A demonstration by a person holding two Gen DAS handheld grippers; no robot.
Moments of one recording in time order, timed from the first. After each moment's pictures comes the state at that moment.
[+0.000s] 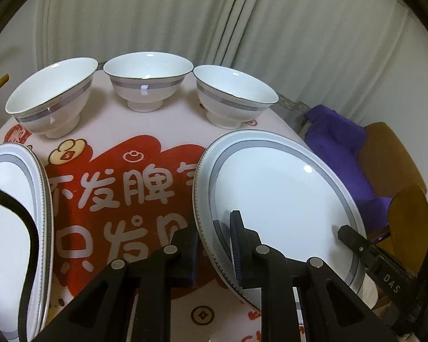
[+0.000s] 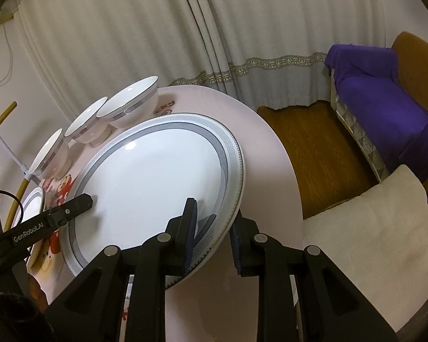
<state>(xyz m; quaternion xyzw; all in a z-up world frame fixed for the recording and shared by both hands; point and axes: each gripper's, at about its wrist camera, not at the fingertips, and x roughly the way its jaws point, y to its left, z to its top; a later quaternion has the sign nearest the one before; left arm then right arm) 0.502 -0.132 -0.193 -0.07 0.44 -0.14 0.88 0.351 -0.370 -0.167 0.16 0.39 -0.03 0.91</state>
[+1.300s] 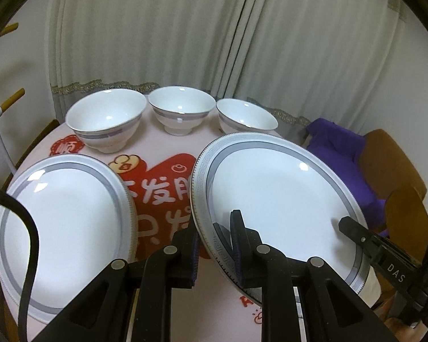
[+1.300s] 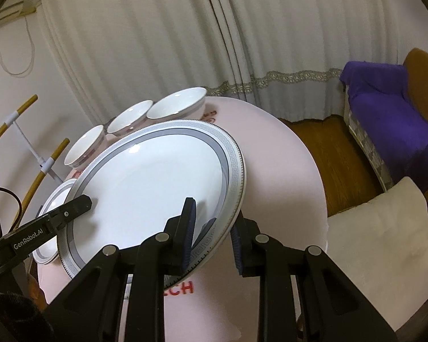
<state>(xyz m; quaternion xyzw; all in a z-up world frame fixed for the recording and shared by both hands) 0.445 -0.073 -0.147 -0.06 0.40 -0.13 0.91 0.318 -0.317 -0.125 0.14 0.36 0.01 0.92</state>
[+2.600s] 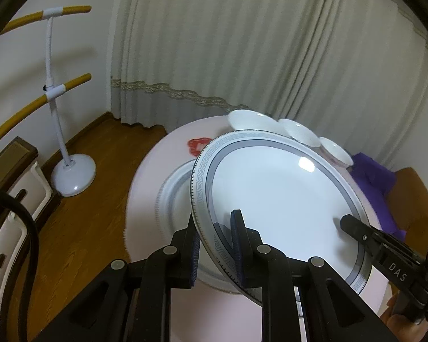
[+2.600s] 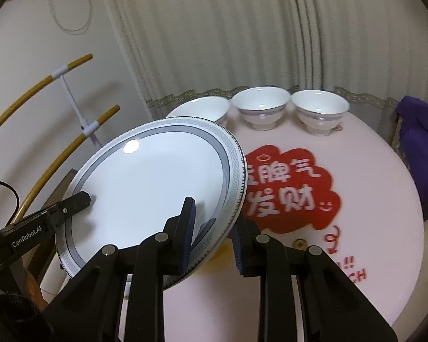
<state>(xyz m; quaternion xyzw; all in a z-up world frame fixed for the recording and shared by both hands) 0.331 0.139 -0.107 -0.11 0.37 -0.02 0.92 0.326 -0.119 -0.112 0.06 0.36 0.13 0.92</state>
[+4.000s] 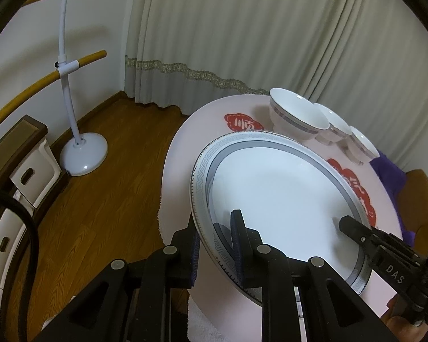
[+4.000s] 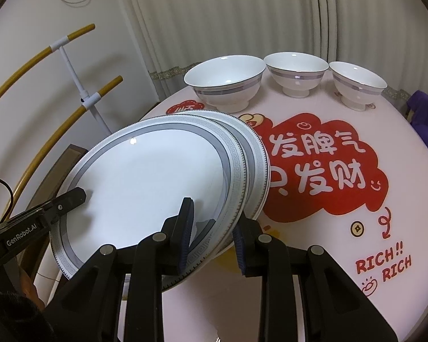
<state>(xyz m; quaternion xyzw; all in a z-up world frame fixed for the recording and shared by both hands) 0.372 0.167 -0.144 -0.12 0.42 0.00 0.90 0.340 -0.069 -0.152 0.04 0.42 0.13 0.90</state>
